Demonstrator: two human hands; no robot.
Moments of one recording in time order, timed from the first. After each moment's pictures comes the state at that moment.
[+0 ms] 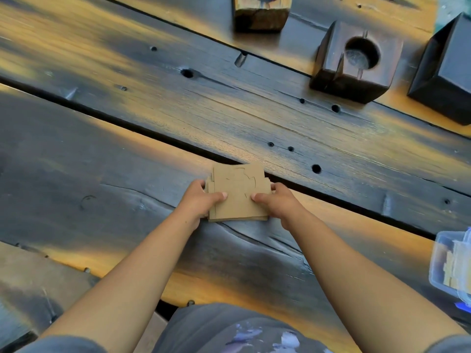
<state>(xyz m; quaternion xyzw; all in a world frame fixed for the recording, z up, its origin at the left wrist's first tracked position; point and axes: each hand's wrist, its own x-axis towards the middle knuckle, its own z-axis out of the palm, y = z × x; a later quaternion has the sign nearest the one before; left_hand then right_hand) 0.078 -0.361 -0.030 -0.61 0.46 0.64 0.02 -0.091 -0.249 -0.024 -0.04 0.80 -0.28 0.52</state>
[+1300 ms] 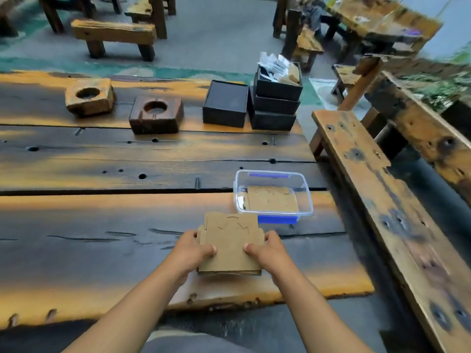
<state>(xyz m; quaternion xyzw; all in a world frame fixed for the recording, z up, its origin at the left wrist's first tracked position) -0.066 0.110 0.080 -0.43 0.65 0.62 0.06 -0.169 0.273 0.072 0.03 0.84 -0.43 0.34</state>
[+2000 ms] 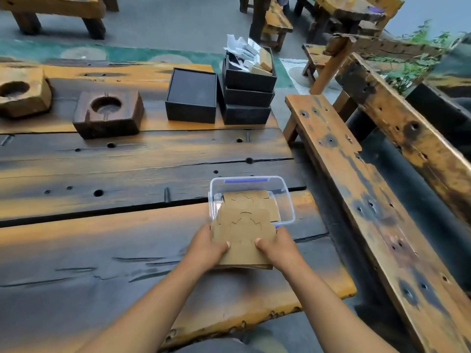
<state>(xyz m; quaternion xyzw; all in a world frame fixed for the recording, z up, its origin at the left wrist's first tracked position) -0.186 0.129 0.074 -0.36 0.73 0.58 0.10 -0.265 0.295 0.074 0.07 0.89 -0.34 0.29</state>
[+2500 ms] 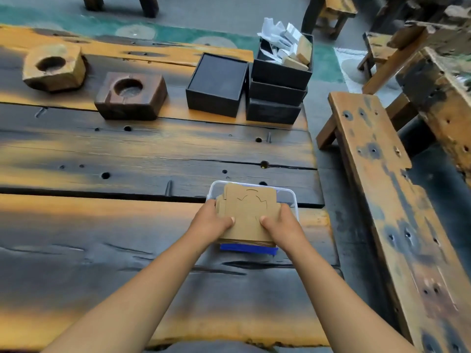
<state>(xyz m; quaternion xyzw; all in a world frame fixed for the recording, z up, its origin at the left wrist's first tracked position) -0.282 0.132 0.077 -0.42 0.70 0.57 0.05 -0.388 0.285 0.062 -0.06 0.89 -0.33 0.31</state>
